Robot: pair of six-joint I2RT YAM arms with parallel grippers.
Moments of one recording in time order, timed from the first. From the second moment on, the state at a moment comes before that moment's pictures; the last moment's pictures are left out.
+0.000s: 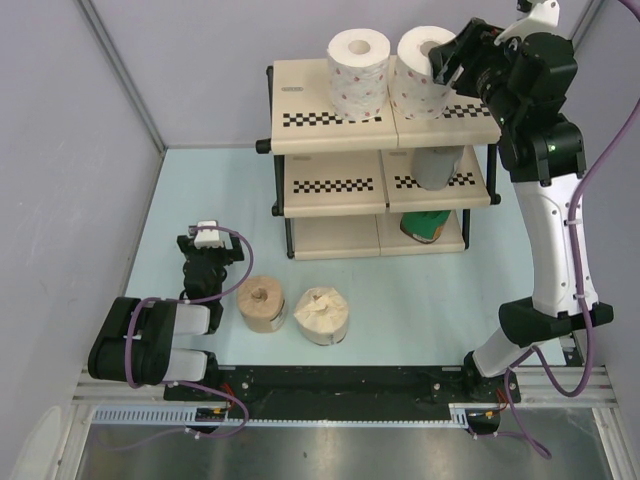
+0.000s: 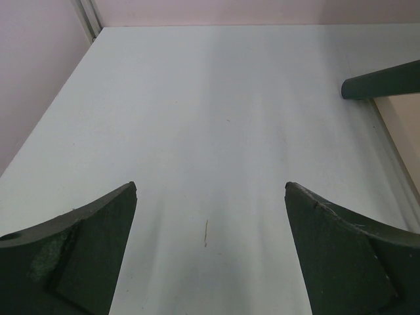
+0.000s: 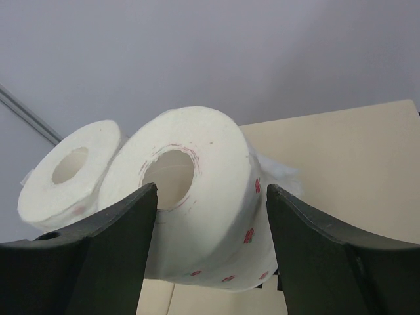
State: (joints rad) left arm -0.09 1.36 0.15 1.16 -0.20 0.04; right arm 0.27 1.61 2.31 -0.64 0.03 0.36
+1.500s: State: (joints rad) left arm -0.09 1.36 0.15 1.16 -0.20 0.04; right arm 0.36 1.24 1.90 -0.22 -0.06 0.29
